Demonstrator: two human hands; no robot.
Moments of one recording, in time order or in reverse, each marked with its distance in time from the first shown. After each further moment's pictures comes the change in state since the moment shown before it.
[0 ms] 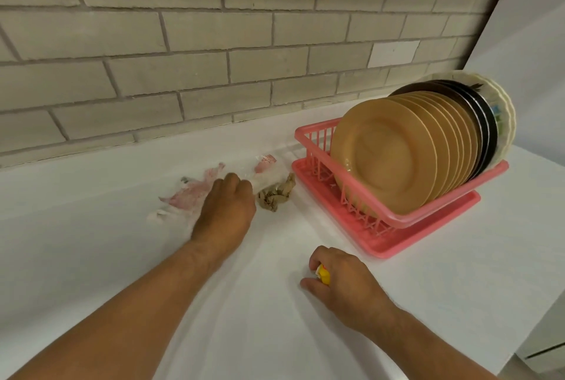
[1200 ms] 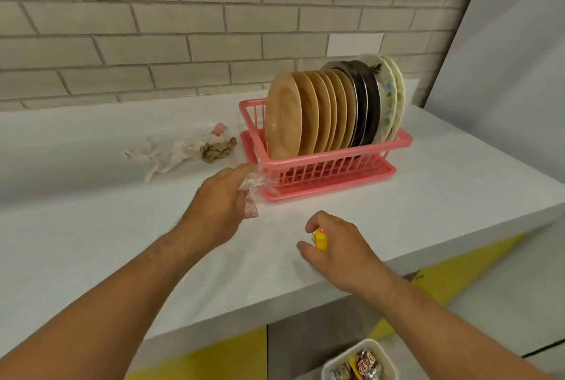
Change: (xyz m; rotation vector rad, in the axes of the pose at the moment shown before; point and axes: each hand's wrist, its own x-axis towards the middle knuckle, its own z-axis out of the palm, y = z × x) left_hand -0.086 0.262 -0.079 -0.637 0.097 -0.290; right_hand -0.131 0.156 -0.124 0.171 -0.026 -0.149
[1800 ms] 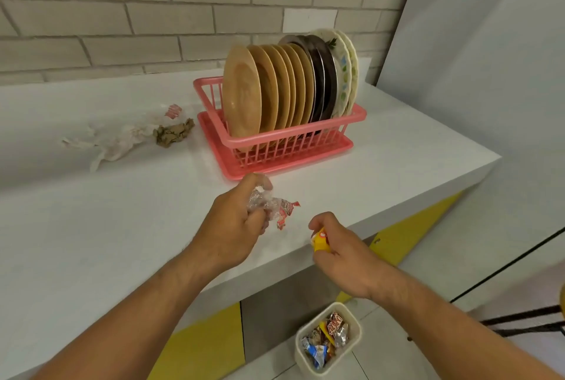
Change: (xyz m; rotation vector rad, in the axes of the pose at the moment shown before) left_hand -0.040 0.032 0.051 -0.267 -0.212 0.054; right_hand -0.062 0.025 -0.015 0.154 -0.148 0.236
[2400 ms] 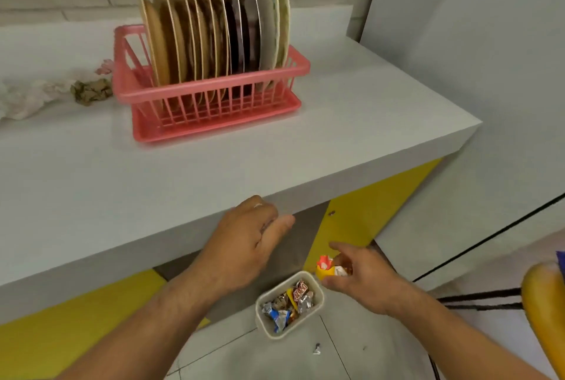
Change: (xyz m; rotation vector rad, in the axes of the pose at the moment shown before) left_hand 0.000 0.054 0.179 0.188 -0.055 0.073; right_hand -0.046 0.208 -0.076 -0.059 -0.092 0.192
